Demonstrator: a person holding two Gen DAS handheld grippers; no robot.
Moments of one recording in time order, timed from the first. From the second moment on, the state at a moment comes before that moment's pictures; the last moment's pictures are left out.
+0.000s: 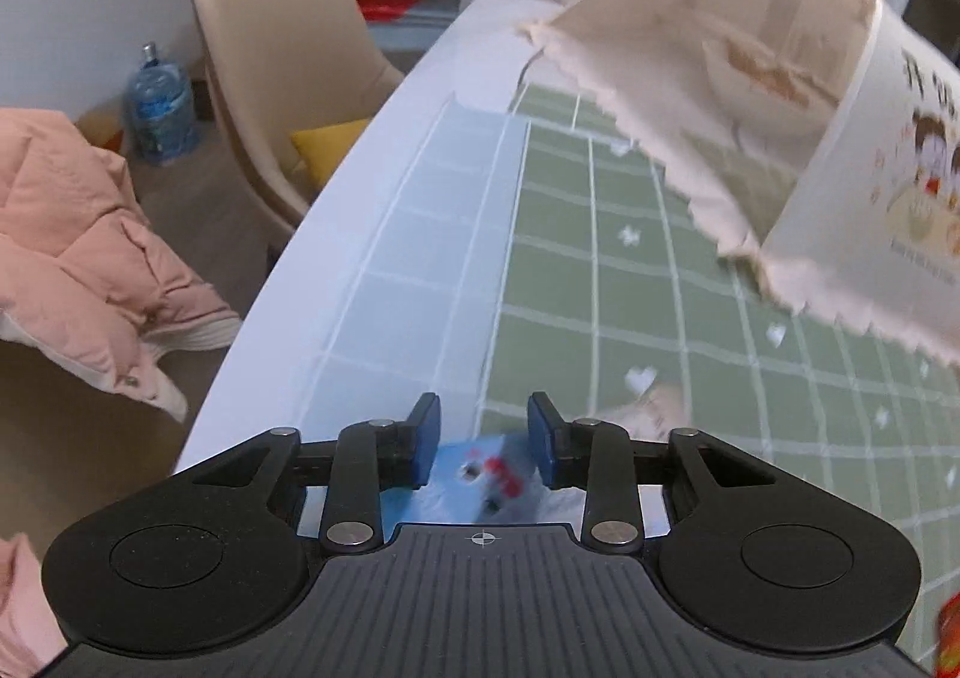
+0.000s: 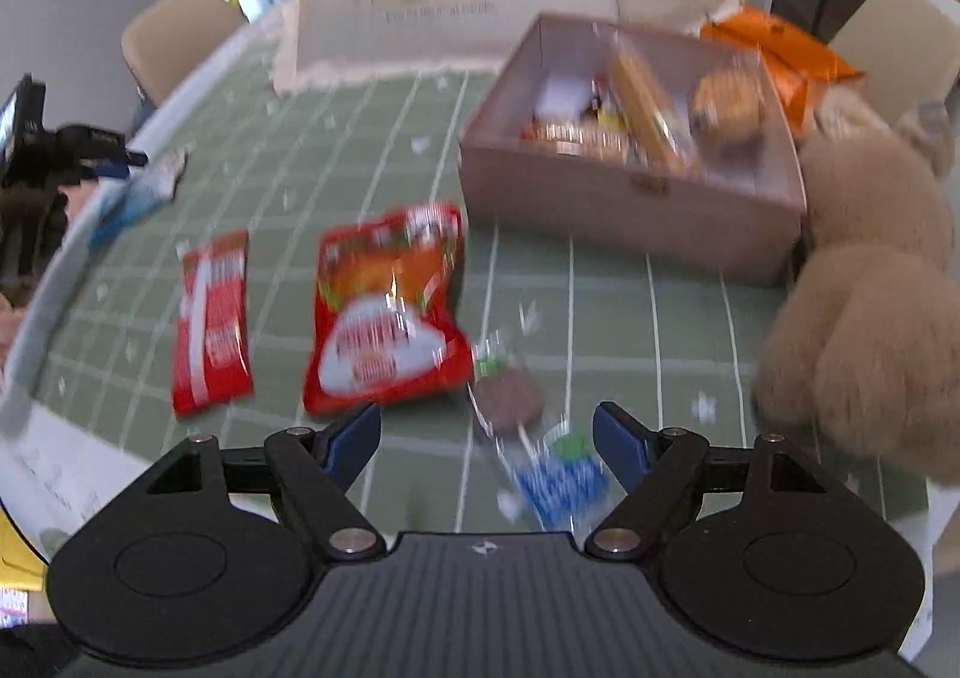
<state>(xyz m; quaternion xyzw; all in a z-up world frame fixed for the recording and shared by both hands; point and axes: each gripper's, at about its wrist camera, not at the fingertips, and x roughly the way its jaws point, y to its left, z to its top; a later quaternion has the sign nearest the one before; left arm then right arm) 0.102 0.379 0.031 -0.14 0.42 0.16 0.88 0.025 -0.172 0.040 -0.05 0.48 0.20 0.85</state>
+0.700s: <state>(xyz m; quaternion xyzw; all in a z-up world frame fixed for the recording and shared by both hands) -0.048 0.259 0.059 -0.24 0.44 0.05 0.87 0.018 -0.016 0.029 -0.13 0.44 0.38 0.80</state>
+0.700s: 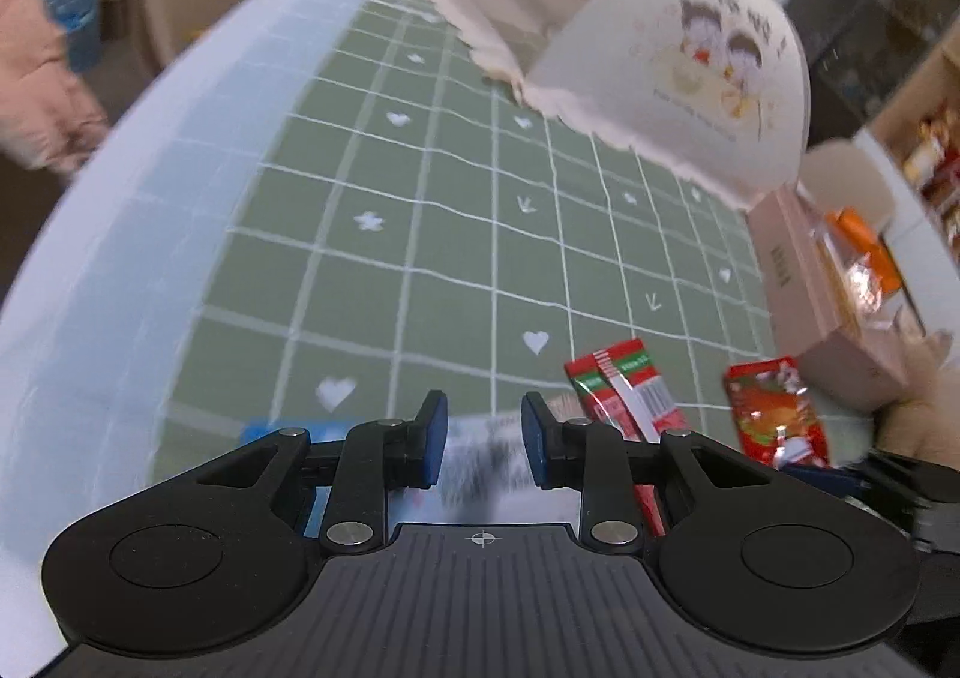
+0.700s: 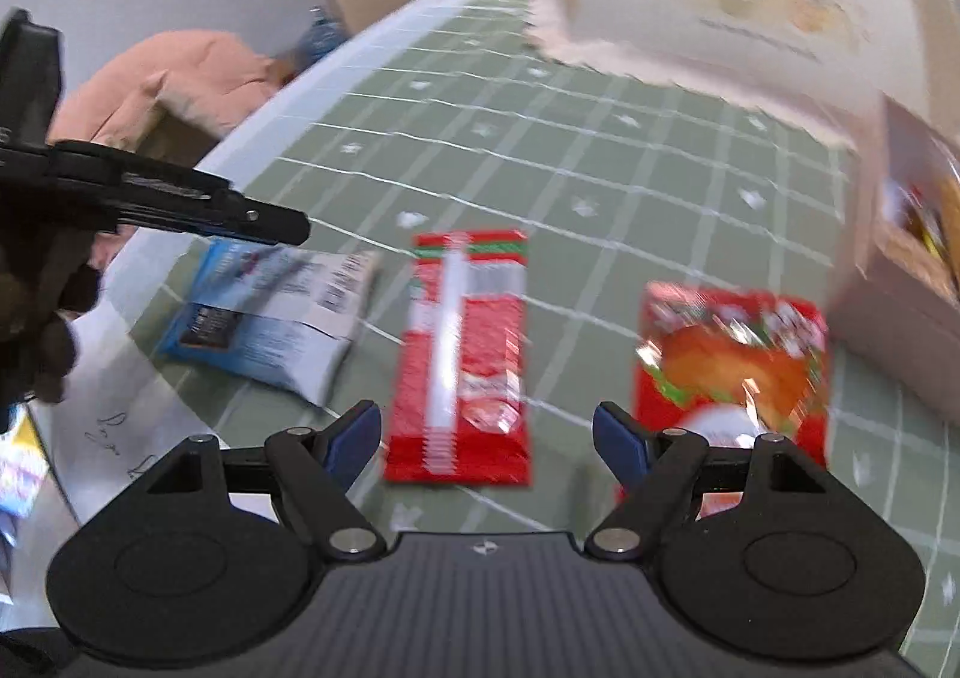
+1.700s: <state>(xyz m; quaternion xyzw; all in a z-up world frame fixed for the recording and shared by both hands) 0.007 0.210 0.062 -0.20 0.45 0.01 0.87 0.005 -0.037 0.009 -0.13 0.45 0.35 0.81</state>
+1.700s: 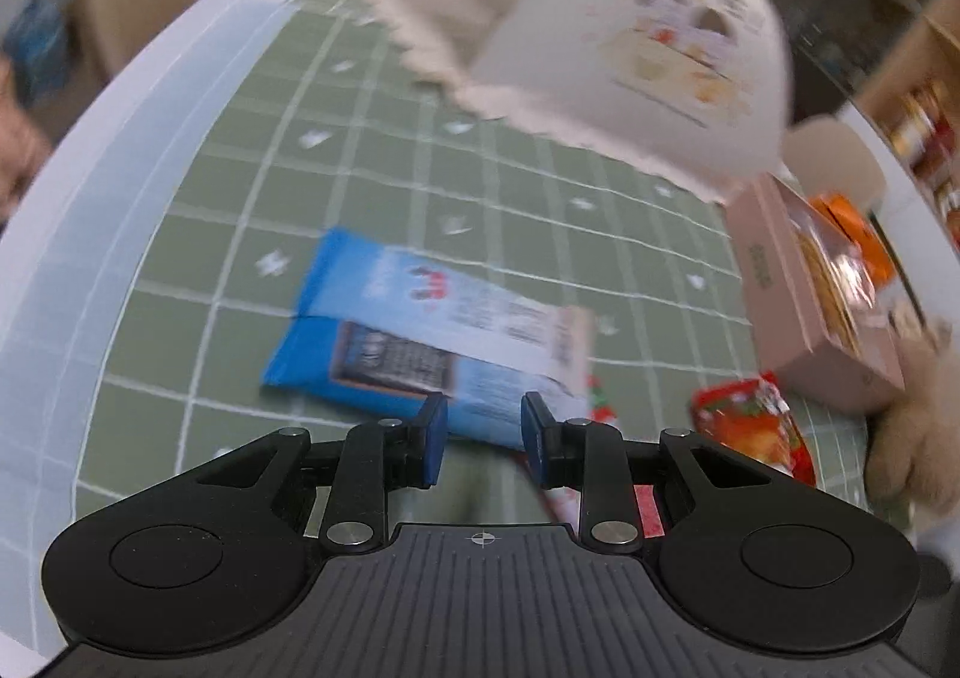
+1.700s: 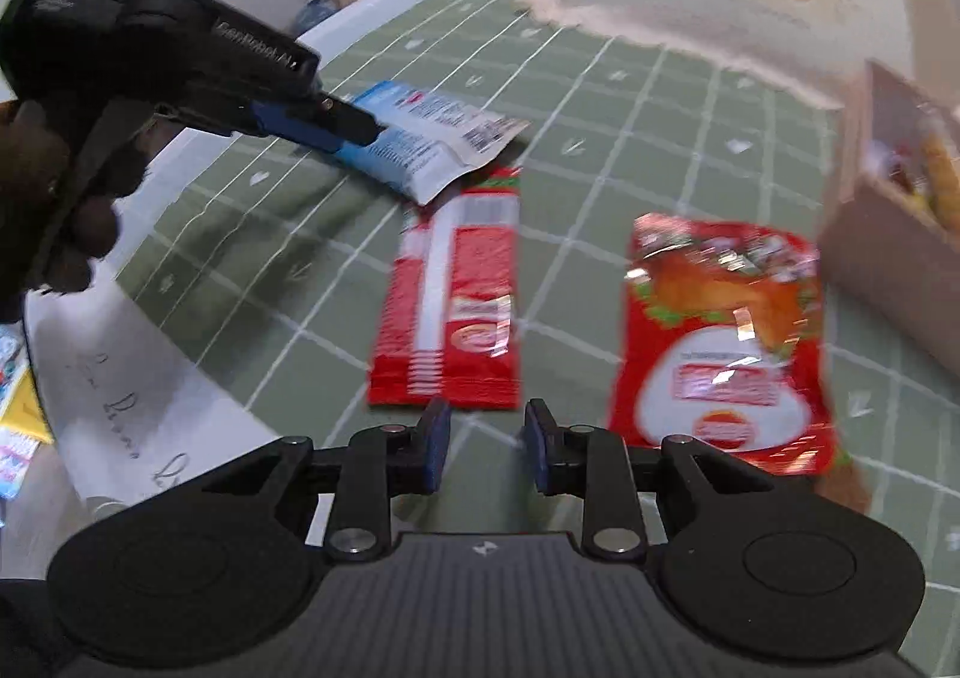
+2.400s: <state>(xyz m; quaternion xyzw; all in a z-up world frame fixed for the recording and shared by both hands) 0.001 0.037 0.036 0.13 0.48 -0.05 0.87 0.034 -0.150 0.003 -0.08 0.45 0.18 0.87</state>
